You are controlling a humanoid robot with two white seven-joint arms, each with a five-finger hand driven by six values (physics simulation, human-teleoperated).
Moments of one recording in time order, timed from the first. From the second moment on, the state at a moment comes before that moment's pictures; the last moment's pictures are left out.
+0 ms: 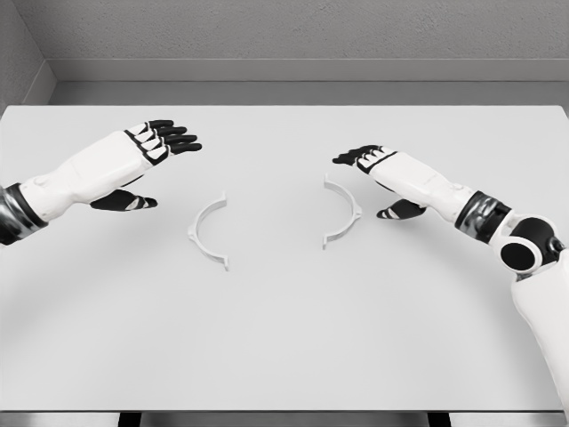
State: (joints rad) left arm -0.43 0.86 -0.55 -1.55 -0.44 -0.61 0.02; right arm -0.37 -0.37 0.19 -1.37 0.63 -0.59 0.46
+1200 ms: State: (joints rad) left arm -0.38 0.72 -0.55 -1.46 -0.63 -0.55 0.02; right arm -0.44 -0.29 0.22 -1.23 0.64 -0.57 0.46
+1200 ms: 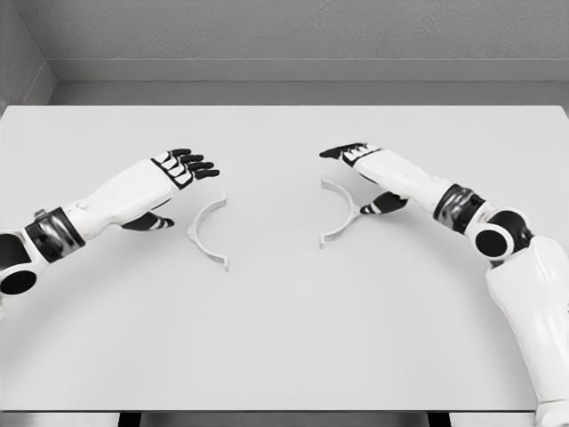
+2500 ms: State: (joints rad) left arm -0.35 0.66 -0.56 -1.42 -0.63 -0.55 0.01; right arm -0.57 -0.23 0.28 -1.06 0.64 -0.56 0.45
